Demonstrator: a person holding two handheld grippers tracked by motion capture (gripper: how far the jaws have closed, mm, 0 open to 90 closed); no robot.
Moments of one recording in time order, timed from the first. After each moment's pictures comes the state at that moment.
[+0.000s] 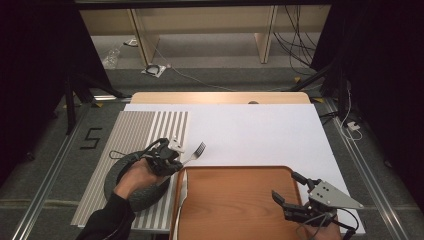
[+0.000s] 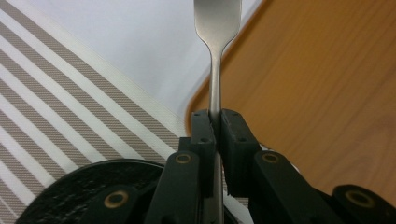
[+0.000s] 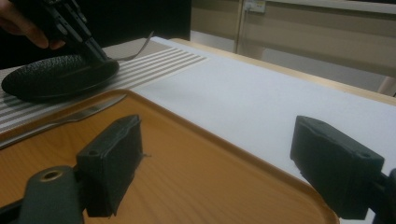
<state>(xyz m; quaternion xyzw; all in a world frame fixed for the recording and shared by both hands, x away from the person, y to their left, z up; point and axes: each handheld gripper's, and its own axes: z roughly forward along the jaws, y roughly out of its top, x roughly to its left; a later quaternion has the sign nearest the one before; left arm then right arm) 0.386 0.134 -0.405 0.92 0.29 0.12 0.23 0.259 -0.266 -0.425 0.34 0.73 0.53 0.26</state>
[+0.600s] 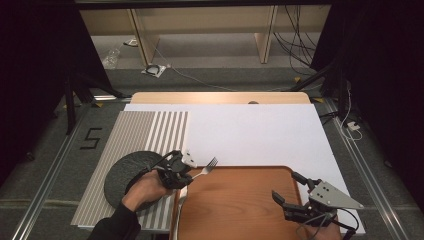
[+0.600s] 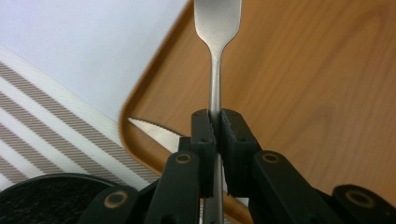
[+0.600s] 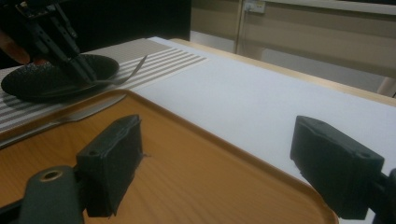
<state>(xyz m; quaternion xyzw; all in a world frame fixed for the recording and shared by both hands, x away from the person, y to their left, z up) 0.357 0.103 -0.411 0.94 0.25 0.09 0.21 0.259 -0.266 -0.425 0.34 0.73 0.53 0.26</state>
